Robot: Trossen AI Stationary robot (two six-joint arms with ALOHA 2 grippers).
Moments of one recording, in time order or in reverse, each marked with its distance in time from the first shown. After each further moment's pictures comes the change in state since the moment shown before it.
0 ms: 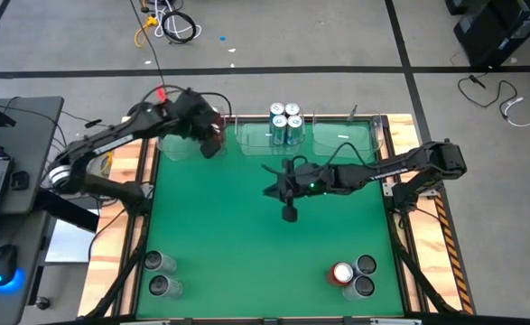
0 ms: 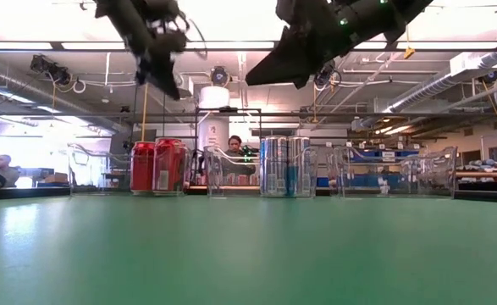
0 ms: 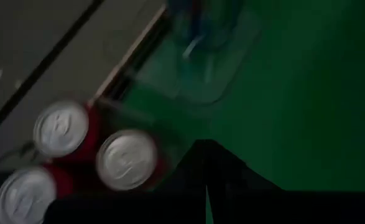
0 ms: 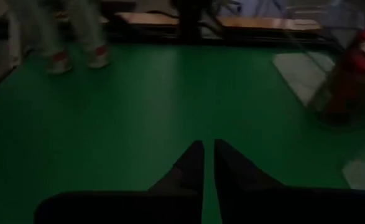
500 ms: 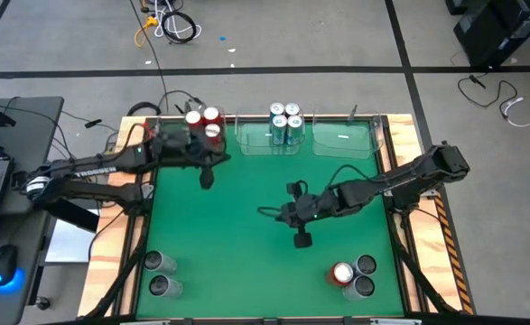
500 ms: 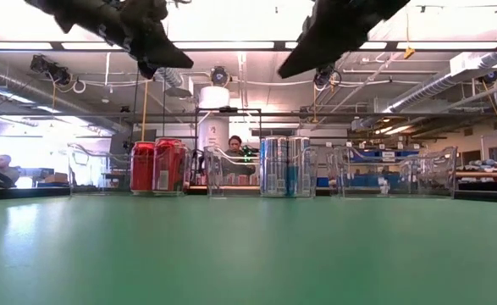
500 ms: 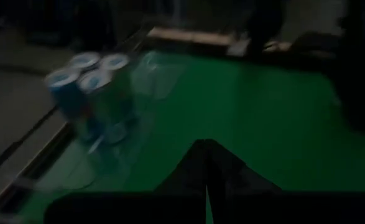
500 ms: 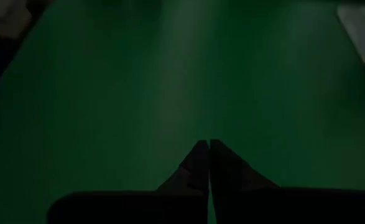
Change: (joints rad) left arm -0.289 -0.309 -0.456 0.651 0.066 -0.069; right arm 0.219 -0.003 0.127 -0.403 0.111 0.062
